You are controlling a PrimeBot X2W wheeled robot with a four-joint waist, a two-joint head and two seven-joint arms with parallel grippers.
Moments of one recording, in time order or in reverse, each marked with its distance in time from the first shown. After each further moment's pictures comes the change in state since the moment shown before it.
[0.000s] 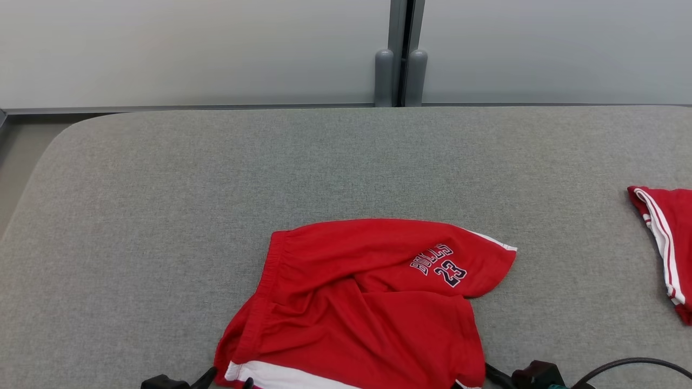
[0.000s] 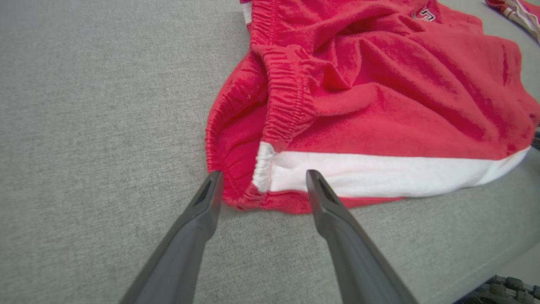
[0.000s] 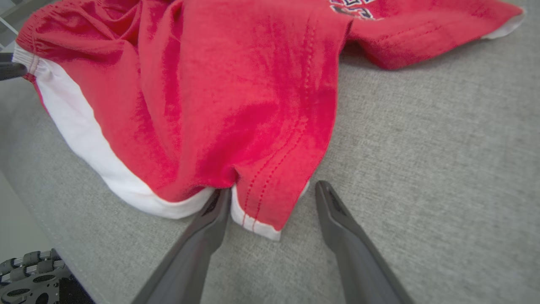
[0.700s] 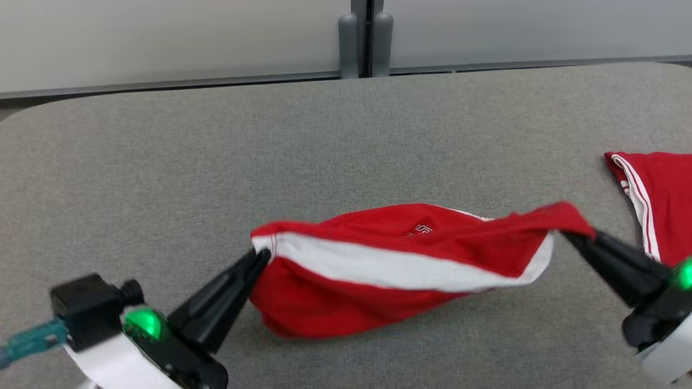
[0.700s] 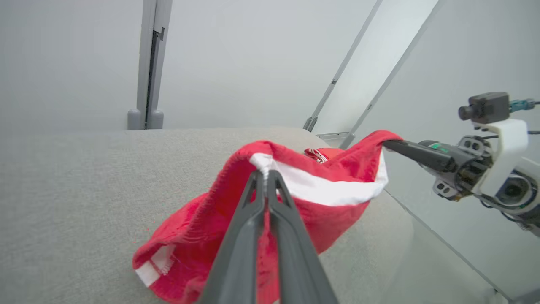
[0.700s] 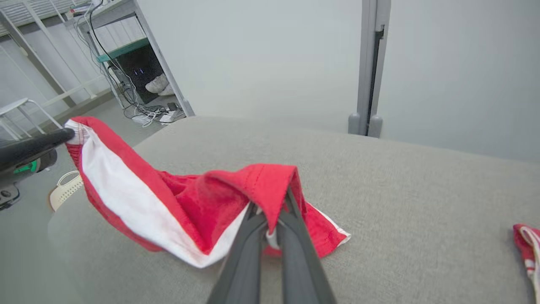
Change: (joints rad) left arm -0.088 0.144 0.026 -0.688 -0.413 0.039 0.192; right arm -0.040 -0.482 -0.252 -0.801 0.507 0.000 0.239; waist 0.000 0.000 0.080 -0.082
